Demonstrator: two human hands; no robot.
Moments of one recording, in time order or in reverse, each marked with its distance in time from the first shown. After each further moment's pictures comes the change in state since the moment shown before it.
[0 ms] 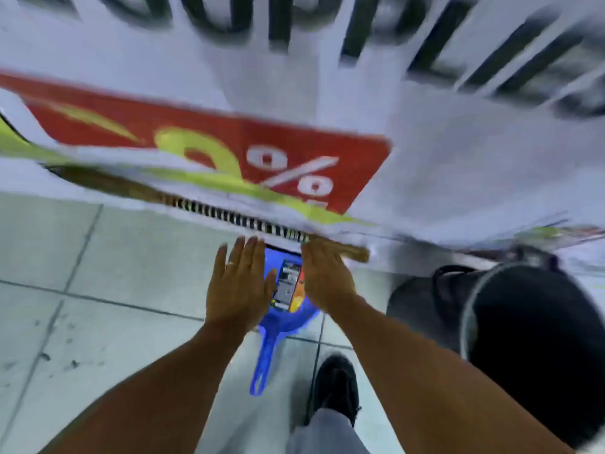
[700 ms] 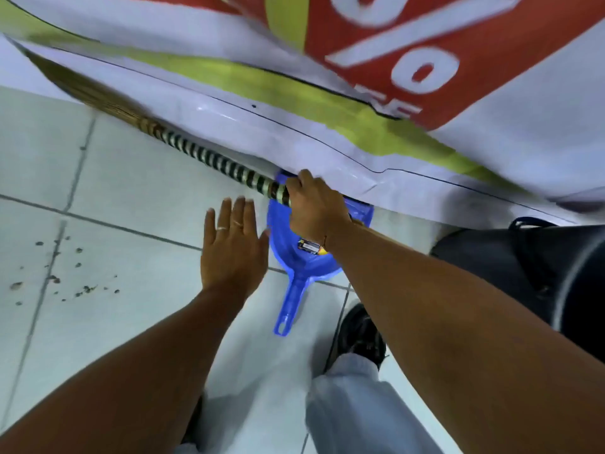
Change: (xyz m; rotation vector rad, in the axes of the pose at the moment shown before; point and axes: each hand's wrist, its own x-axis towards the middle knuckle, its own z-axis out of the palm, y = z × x) left_hand -0.031 -0.048 0.083 -0.086 -0.158 -0.225; right_hand 0.049 -0.058 0.053 0.018 -0.052 -0.209
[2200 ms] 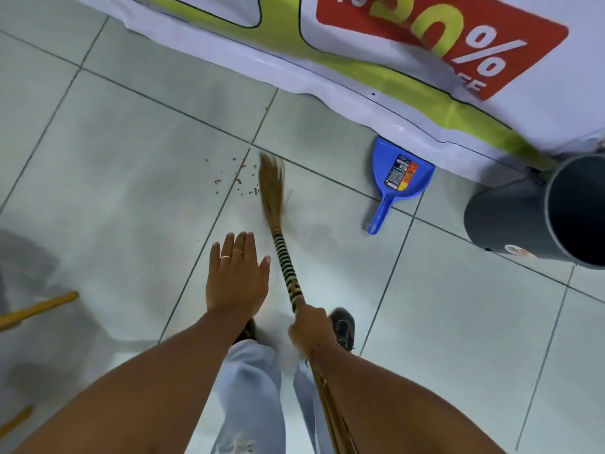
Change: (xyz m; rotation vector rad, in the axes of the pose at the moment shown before) left_hand -0.391 -0.245 -0.146 -0.050 -0.088 -0.150; right_hand -0.361 -0.431 -0.028 0.433 -0.614 0.496
